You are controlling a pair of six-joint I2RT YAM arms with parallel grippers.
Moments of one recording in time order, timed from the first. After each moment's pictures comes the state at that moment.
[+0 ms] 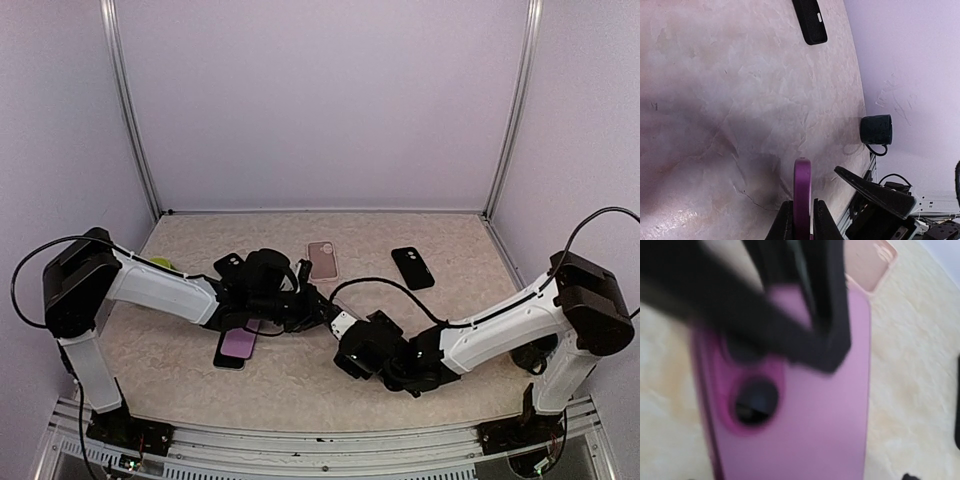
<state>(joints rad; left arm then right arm) -0.90 1.82 0.94 0.37 0.30 -1.05 1.28 1.70 0.81 0.10 0.74 0.04</state>
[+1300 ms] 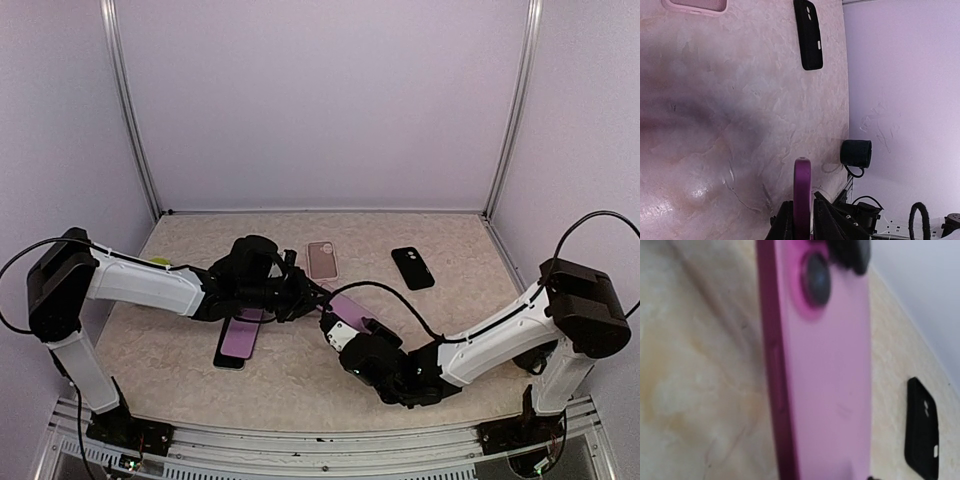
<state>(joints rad) -0.87 1.72 0.94 0.30 0.26 -1.21 1.33 1.74 0.75 0.28 0.93 -0.13</state>
